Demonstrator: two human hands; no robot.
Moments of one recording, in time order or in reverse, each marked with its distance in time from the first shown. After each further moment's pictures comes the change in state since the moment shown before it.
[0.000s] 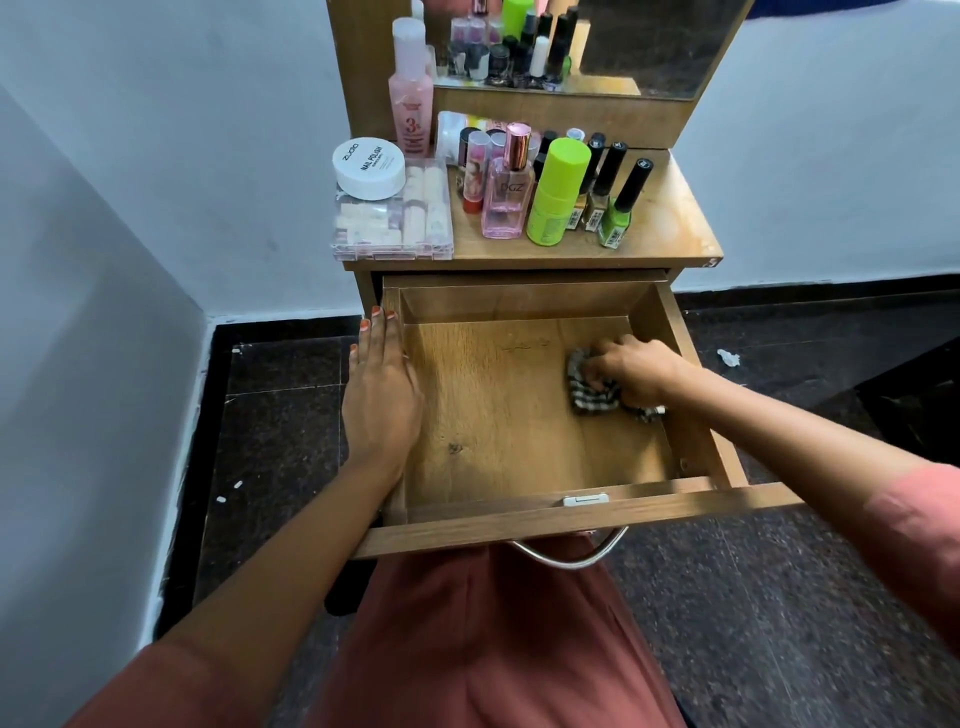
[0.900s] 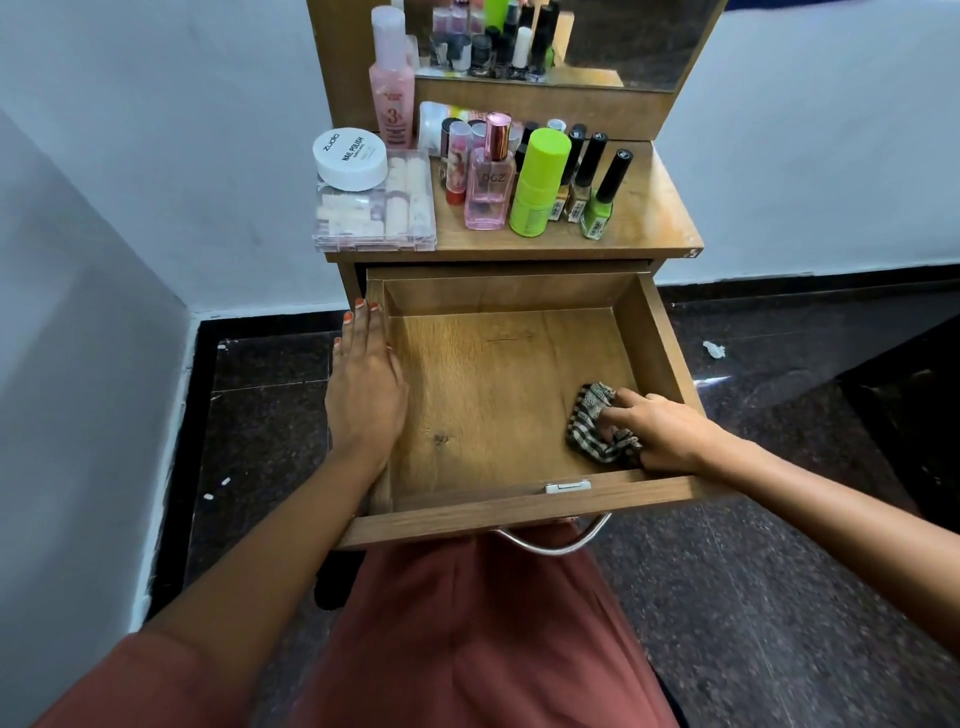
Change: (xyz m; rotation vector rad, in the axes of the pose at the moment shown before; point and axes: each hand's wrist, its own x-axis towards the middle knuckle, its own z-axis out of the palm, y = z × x) left_hand 0.001 0.000 -0.001 0.004 0.009 0.018; right_hand -0.058 -0.013 0.041 0.302 -0.063 0.037
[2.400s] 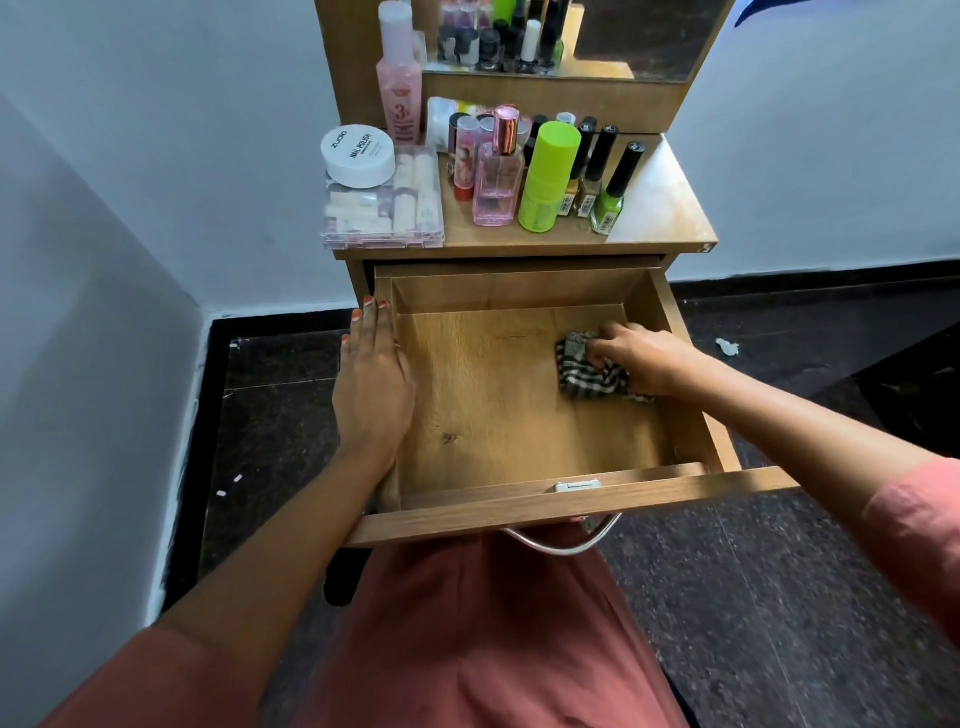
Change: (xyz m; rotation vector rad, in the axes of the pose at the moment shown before) left_hand -0.001 -0.002 0.001 0.018 0.009 0.002; right_hand 0.049 0.010 -0.038 -0.194 0.140 -0.033
